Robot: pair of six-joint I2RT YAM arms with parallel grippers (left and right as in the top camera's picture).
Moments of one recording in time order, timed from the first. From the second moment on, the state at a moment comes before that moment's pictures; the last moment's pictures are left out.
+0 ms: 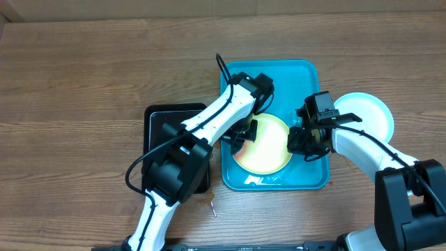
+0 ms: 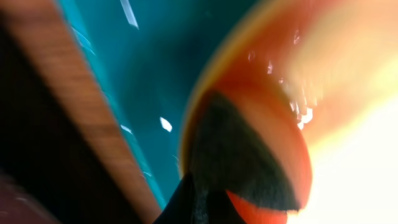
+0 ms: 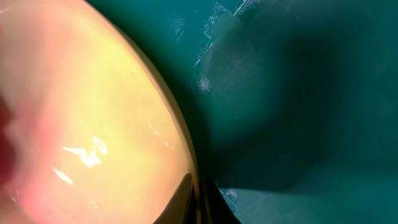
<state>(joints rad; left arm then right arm) -0.65 2.24 1.79 -1.30 -0.05 -0.52 0.21 1.68 0.89 -0.58 -0.25 0.33</state>
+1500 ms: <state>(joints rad) -0.65 2.37 1.87 -1.27 0.53 -0.39 0.21 1.67 0.88 -0.58 -0.23 0.34</state>
